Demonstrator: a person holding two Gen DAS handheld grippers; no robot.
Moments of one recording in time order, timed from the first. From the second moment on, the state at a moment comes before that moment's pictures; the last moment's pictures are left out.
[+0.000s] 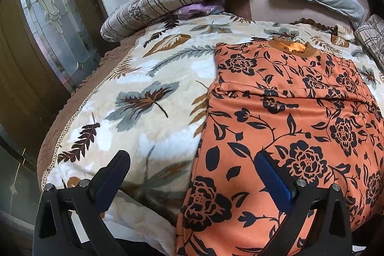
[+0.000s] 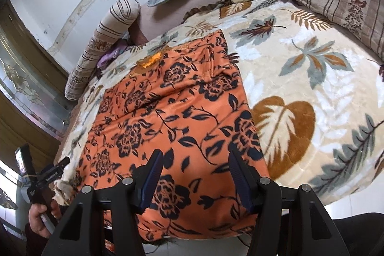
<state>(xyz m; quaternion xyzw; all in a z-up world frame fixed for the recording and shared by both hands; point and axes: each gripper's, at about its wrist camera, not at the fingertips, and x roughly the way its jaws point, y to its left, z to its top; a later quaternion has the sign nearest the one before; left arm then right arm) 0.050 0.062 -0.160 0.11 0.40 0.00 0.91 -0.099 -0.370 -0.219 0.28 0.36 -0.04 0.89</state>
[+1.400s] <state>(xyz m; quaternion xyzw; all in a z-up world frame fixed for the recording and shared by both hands) 0.200 0.005 -0.152 0.12 0.40 -0.02 0.91 0.085 -0.391 -0.212 0.28 0.38 0.01 0.88</state>
